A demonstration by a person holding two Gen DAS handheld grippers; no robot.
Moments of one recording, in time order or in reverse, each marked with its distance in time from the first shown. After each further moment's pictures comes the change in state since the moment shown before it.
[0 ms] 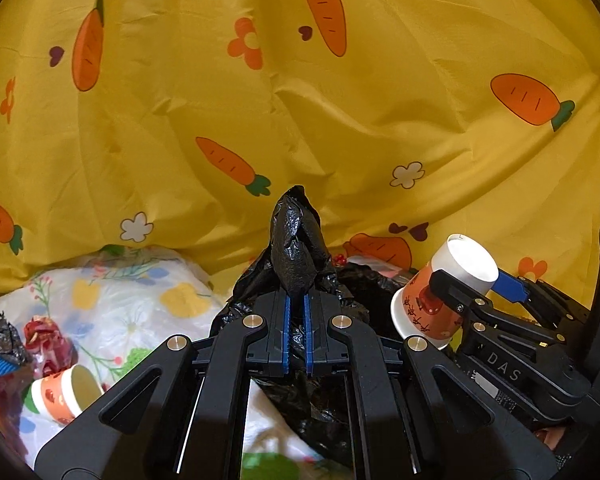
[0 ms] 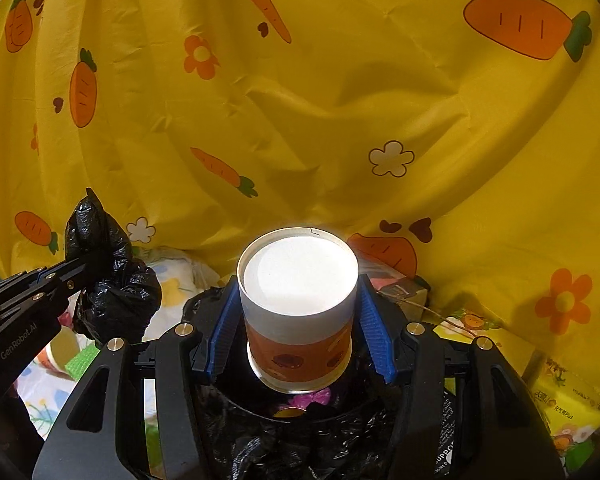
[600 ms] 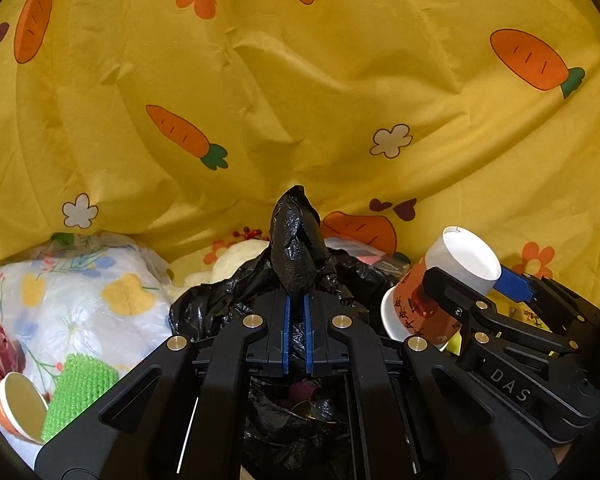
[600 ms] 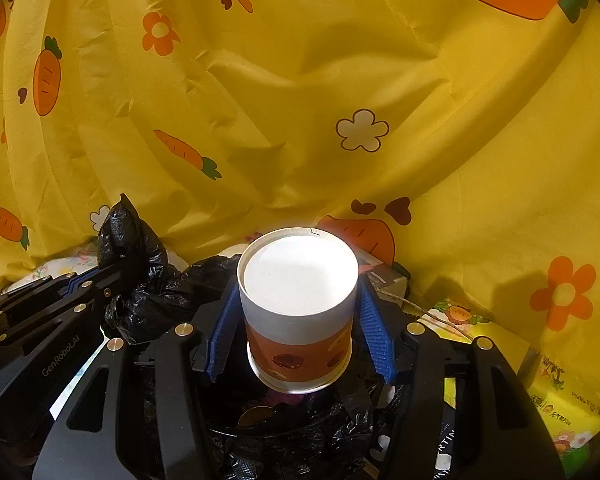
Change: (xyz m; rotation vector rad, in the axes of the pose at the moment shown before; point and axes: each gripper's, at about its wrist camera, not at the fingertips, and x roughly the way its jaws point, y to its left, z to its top) left arm 0.069 -0.026 -0.012 0.002 0.076 -0.079; right arm 0.036 -0.028 -0.007 0.019 0.061 -0.062
